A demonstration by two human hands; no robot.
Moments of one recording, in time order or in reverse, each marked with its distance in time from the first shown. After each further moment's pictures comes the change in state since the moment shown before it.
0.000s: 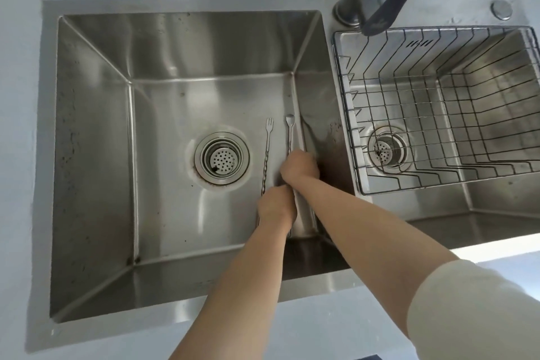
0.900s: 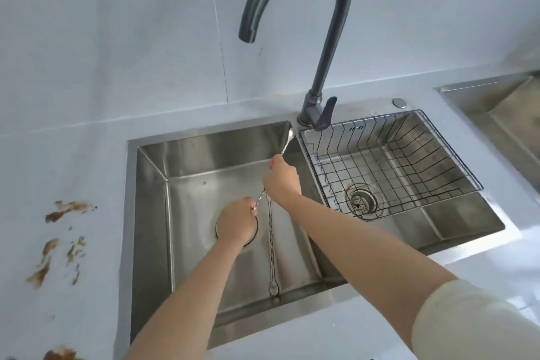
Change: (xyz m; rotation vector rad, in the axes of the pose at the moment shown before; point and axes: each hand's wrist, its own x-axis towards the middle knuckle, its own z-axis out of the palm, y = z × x) left_hand -0.087 -0.029 -0.150 -0.043 0.382 0.197; right_hand -0.114 -0.081 -0.110 0.346 0.217 -0.253
